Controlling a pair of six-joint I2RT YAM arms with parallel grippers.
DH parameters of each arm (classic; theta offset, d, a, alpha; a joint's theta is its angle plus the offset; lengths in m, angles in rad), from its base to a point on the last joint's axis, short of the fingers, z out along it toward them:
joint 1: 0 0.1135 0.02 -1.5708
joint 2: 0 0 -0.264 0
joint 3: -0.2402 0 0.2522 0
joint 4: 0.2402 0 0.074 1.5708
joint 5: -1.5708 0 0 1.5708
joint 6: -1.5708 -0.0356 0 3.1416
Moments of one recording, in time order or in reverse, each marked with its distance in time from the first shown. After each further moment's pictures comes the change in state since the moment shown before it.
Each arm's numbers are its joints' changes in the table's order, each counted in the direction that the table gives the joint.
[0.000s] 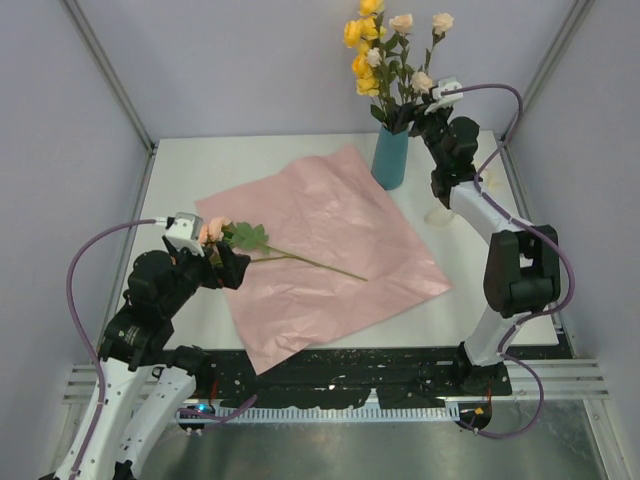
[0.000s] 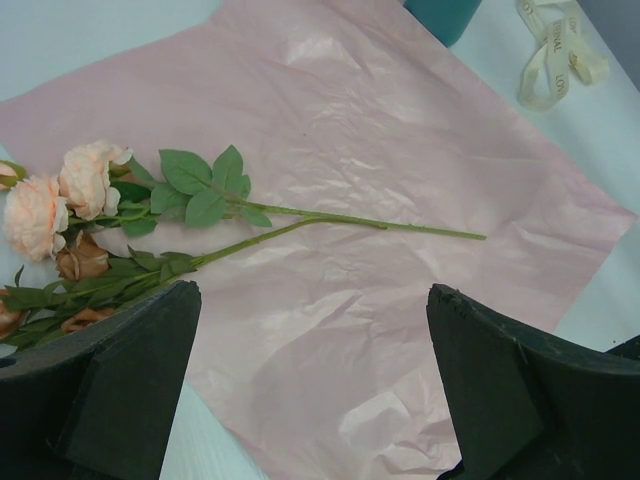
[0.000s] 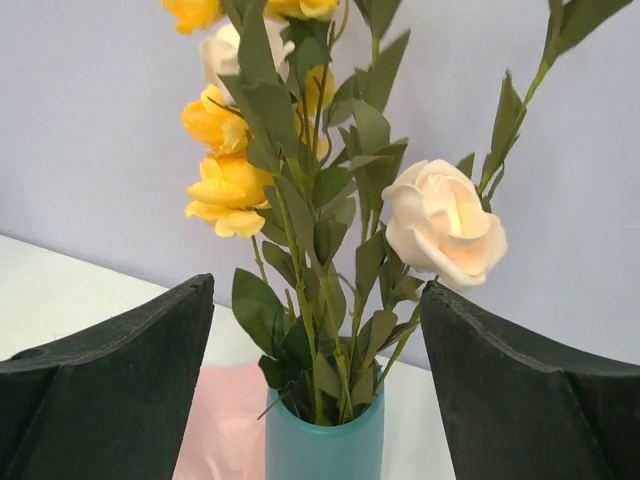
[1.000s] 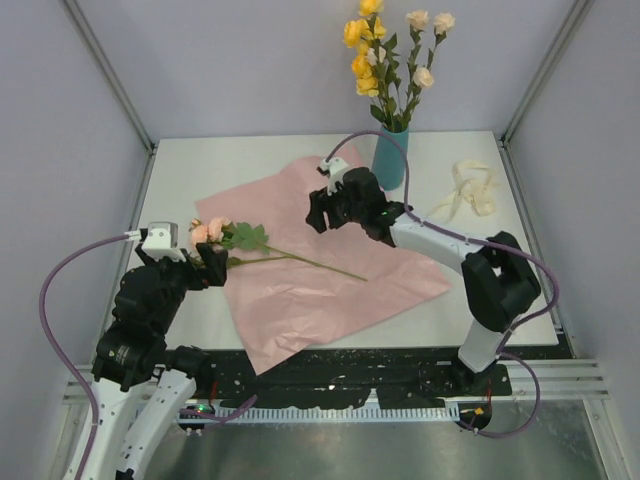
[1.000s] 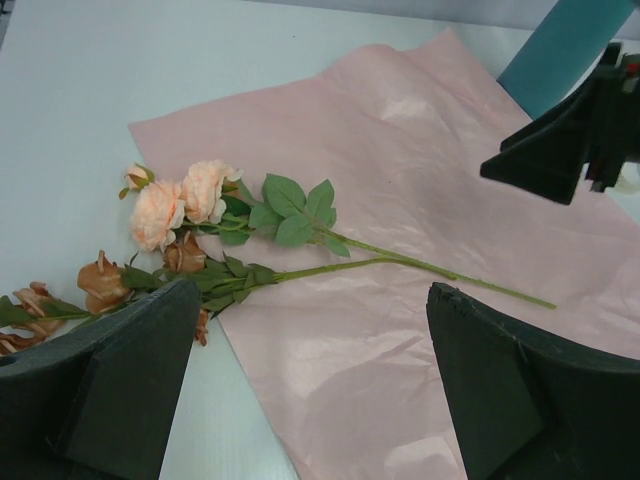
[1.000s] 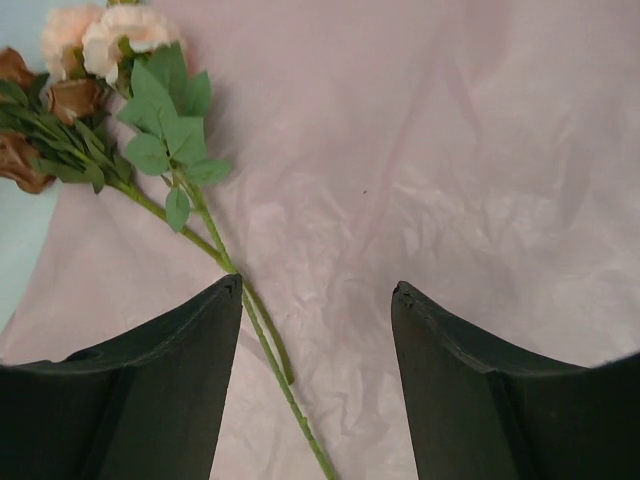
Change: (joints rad) left arm 0.000 -0.110 0.000 0.022 0.246 0.002; right arm 0.463 -0.117 0.140 0.667 0.003 -0.132
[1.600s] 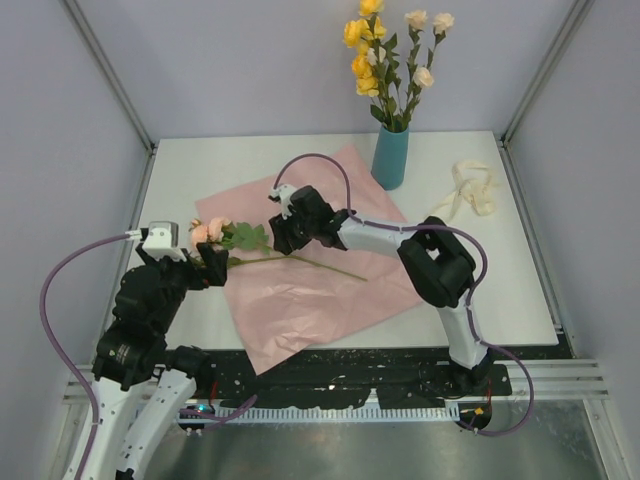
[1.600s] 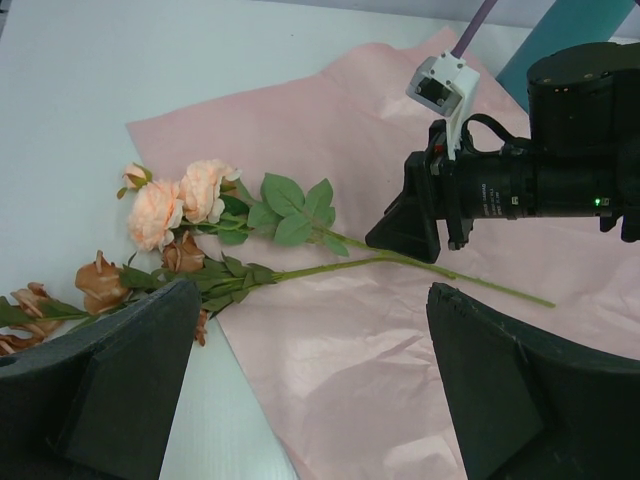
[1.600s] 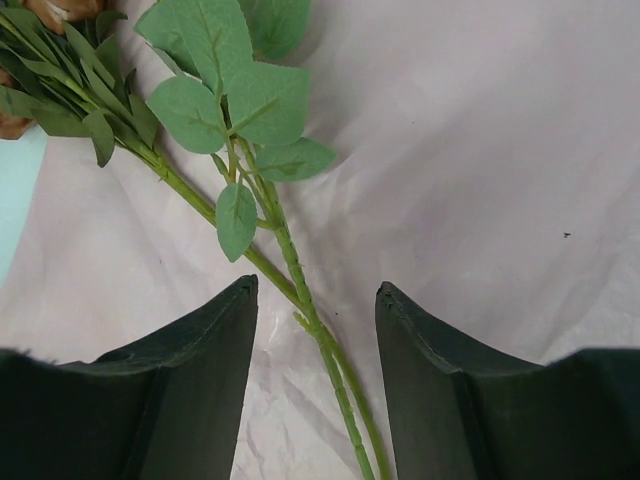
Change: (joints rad) left arm 0.000 0.002 0.000 0.000 -0.004 0.000; right arm 0.189 0.424 -0.298 0.107 0.011 0.000
